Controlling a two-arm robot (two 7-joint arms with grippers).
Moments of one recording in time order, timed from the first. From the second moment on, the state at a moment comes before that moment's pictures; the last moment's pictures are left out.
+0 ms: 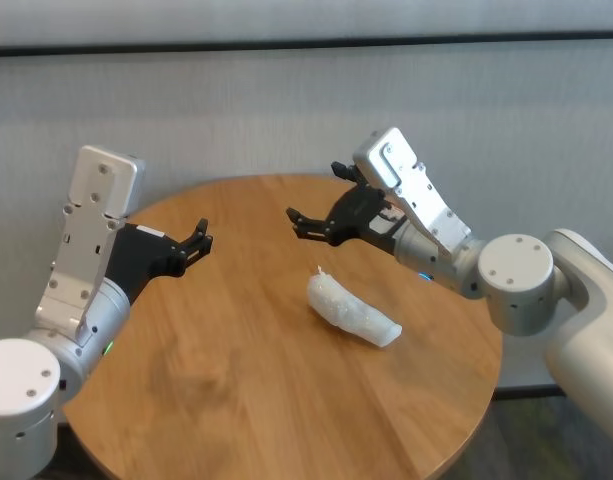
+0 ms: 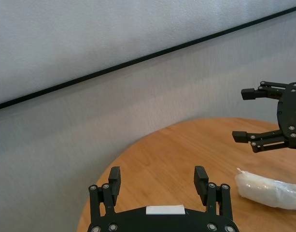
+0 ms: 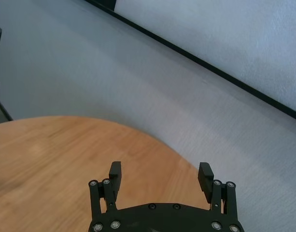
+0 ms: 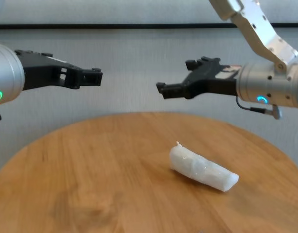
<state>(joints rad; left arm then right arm) -0.13 0.31 0.29 -1.84 -0.09 0.38 0.01 0.67 0.30 -0.64 -1.10 0.16 0.01 0.33</state>
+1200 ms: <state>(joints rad) -0.13 0.31 0.29 -1.84 -0.09 0.38 0.01 0.68 0.23 -0.61 -1.10 0.10 0.01 0.33</state>
